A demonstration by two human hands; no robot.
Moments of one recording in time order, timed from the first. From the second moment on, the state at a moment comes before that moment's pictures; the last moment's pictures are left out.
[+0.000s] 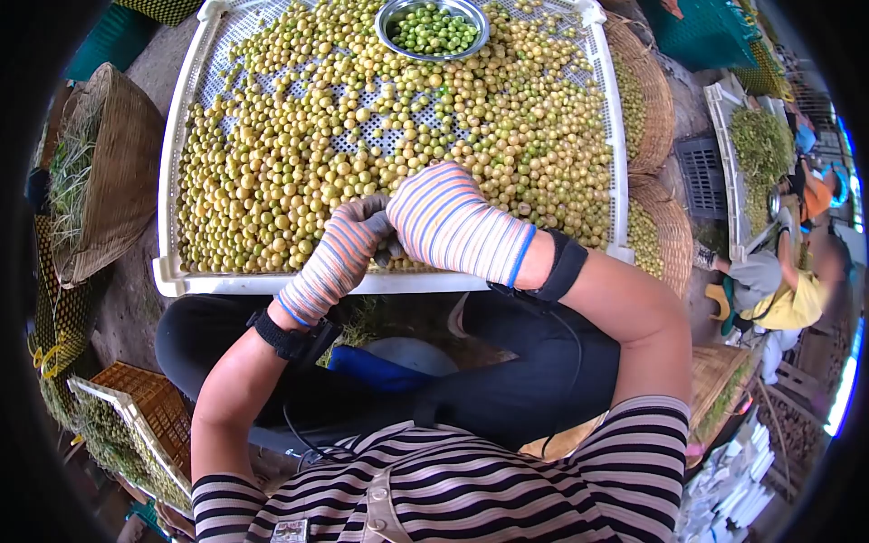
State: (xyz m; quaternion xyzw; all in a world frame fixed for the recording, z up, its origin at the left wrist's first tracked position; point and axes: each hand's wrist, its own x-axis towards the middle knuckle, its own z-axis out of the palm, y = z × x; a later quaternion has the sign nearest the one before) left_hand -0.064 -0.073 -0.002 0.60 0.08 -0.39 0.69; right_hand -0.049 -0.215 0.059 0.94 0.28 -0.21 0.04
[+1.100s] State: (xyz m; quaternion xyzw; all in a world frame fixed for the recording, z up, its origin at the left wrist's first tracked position) left_hand -0.058 -0.072 0.009 0.46 0.12 -0.41 0.77; right_hand 0.032 -0.313 -0.022 0.95 0.28 -0.06 0.07
